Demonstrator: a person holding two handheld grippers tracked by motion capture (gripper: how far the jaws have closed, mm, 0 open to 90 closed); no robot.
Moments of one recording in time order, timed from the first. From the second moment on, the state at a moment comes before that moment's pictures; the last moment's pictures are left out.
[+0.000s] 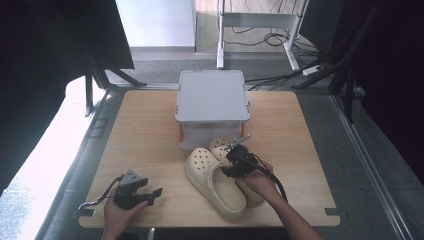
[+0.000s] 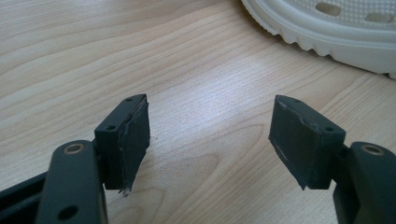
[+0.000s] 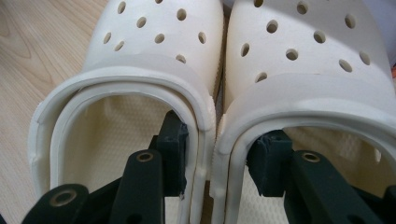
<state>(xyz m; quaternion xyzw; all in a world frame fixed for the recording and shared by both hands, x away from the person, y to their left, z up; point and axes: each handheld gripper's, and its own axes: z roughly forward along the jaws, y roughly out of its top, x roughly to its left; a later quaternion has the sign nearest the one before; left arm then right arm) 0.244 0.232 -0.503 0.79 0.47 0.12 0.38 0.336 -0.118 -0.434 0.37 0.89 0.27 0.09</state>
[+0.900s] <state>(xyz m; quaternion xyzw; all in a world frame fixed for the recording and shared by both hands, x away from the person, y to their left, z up) 0.245 0.233 -0.503 0.79 0.47 0.12 0.38 0.332 -0.125 -0.426 0.36 0.89 0.27 0.08</state>
